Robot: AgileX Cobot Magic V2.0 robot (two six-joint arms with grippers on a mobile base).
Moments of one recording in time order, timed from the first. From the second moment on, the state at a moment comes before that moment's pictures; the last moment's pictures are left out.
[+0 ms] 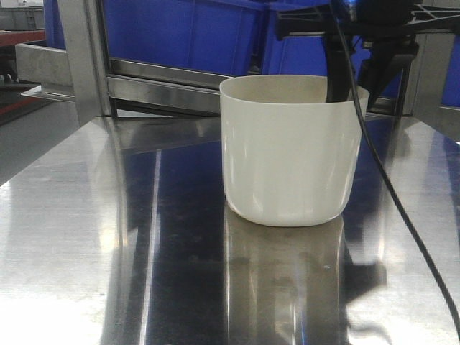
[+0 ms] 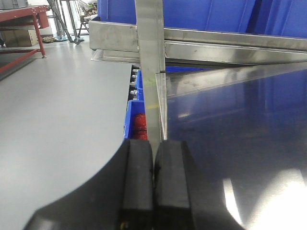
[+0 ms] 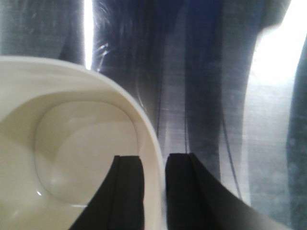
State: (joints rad) left arm -0.13 -0.01 0.01 0.00 0.16 0.04; right arm 0.49 1.70 -1.46 -0.17 1.03 0.56
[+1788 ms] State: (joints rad) left arm -0.13 -0.01 0.01 0.00 0.16 0.04; right arm 0.01 0.98 -0.76 0.00 0.60 0.14
